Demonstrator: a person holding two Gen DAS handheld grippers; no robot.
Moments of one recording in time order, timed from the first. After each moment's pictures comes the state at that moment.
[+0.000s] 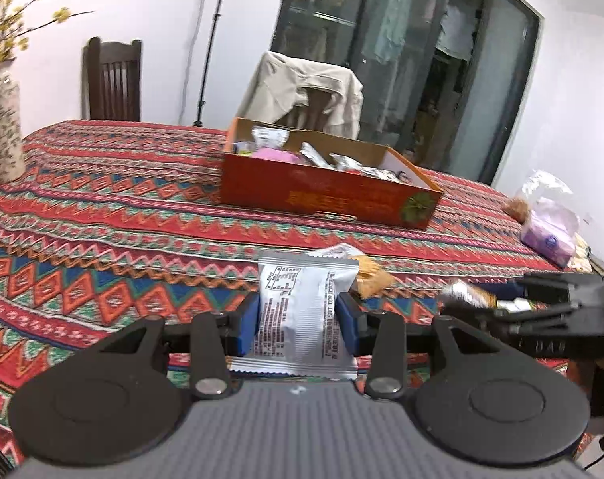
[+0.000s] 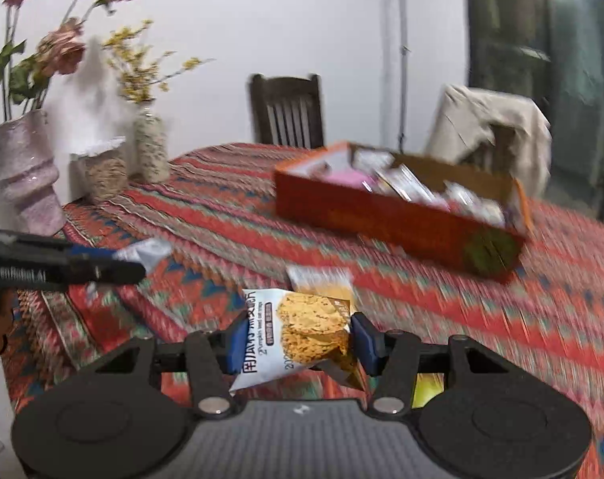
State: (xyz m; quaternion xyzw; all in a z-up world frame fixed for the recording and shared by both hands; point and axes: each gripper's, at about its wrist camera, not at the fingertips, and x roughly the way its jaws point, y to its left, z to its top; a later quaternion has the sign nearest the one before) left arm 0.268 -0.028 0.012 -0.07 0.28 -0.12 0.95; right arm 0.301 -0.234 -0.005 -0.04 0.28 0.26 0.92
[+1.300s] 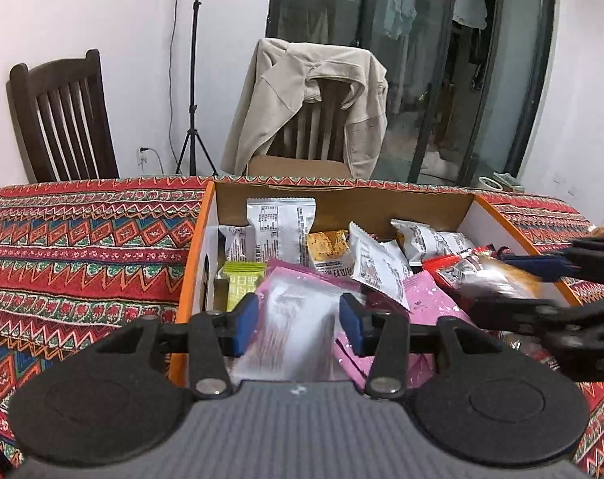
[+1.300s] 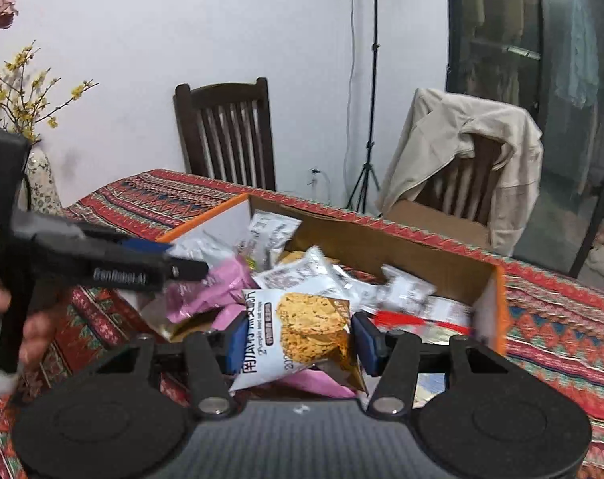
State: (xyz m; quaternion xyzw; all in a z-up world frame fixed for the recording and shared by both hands) left arm 0.570 -0.054 0.017 -0.01 0.30 -0.11 0.95; right arm 0.560 -0.242 0.024 -0.05 0.29 0.24 0.93
